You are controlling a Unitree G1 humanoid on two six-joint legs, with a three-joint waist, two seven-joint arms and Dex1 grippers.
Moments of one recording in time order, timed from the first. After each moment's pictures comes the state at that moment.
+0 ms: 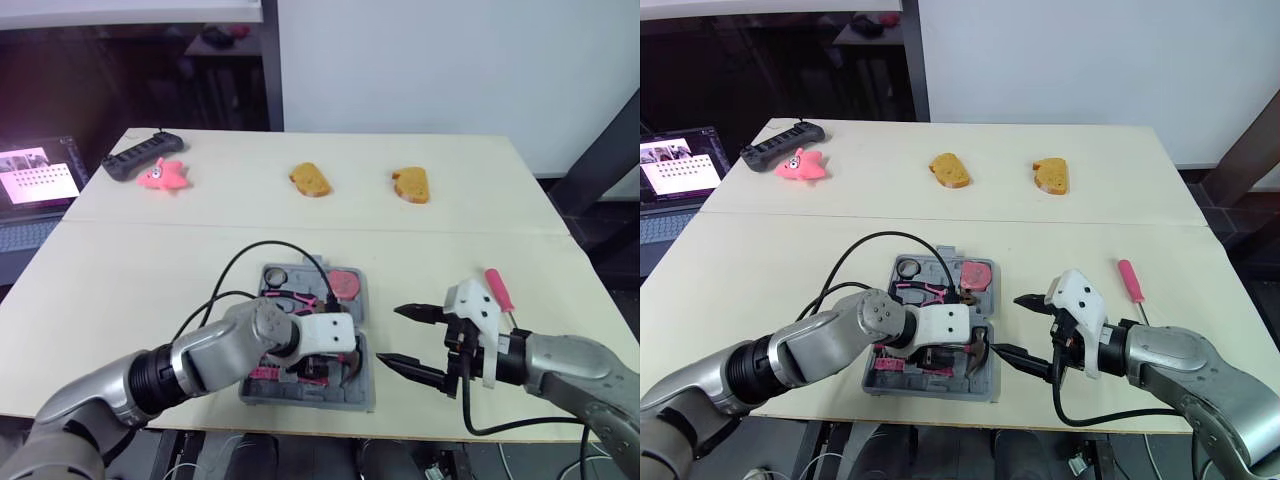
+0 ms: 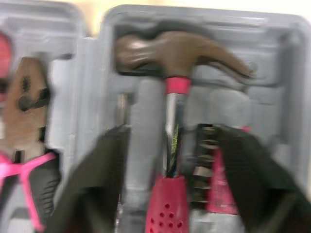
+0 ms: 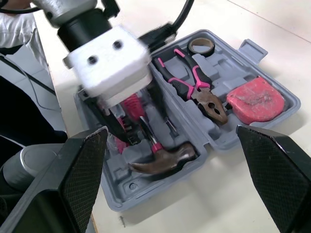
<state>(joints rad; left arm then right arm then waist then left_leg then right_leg) -0.70 0.65 -0.88 -0.48 -0.11 1.06 -0.77 0.08 -0.85 -0.15 -0.76 0.76 0.79 0.69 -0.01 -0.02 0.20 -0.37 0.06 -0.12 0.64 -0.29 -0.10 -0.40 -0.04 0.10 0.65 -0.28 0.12</state>
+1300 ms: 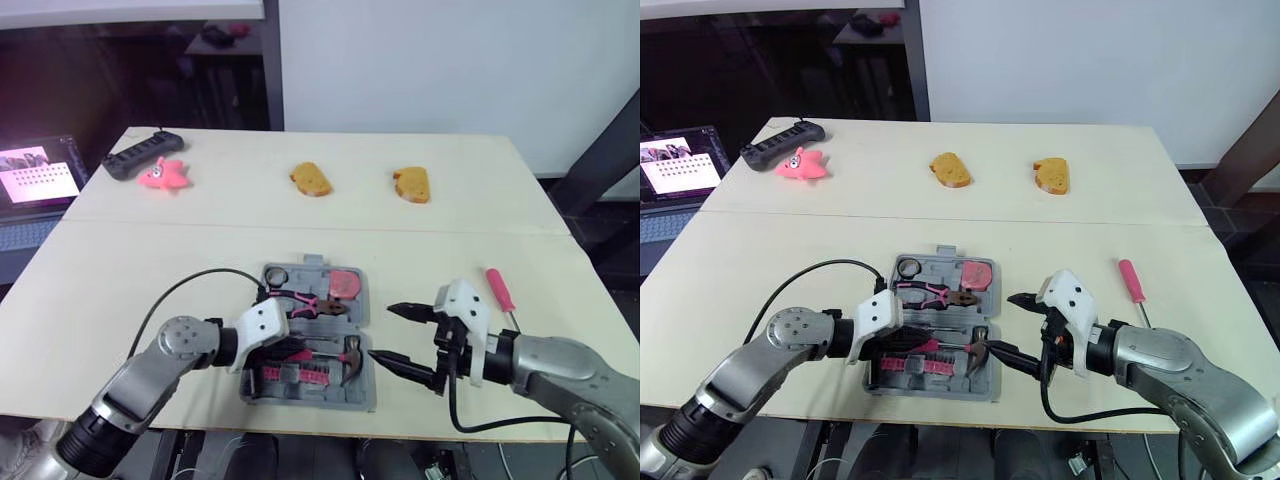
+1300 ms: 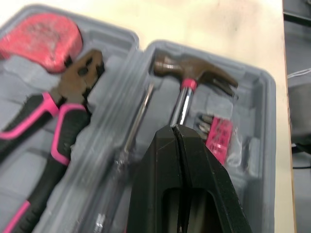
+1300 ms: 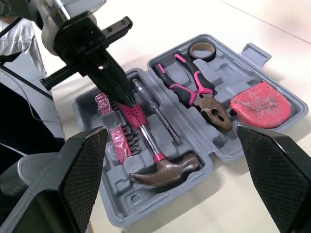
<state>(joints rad) -0.17 0.70 -0.33 -0.35 -0.25 0.47 -0.93 0.06 -0.81 -0.10 -0.76 0.75 0.79 0.63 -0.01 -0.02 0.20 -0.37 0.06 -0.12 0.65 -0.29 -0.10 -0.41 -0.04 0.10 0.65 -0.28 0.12</state>
